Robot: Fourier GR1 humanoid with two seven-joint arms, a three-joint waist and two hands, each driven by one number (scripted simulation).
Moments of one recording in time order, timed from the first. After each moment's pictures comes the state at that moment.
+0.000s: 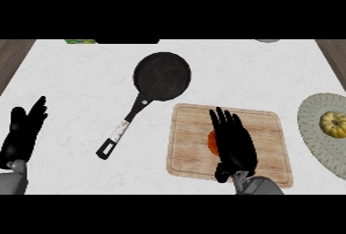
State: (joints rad) left arm -0.10 0.39 0.11 -1.31 -0.04 0.08 0.23; right arm -0.17 -0.10 0.50 -1.62 1.13 0.27 0.65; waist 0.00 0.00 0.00
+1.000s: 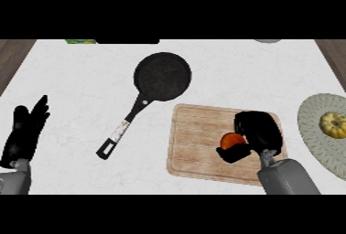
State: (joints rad) left arm -0.11 0.35 0.15 -1.35 -0.09 0.06 0.26; right arm -0.23 -0.20 0.28 -1.47 1.12 0.26 0.42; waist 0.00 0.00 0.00
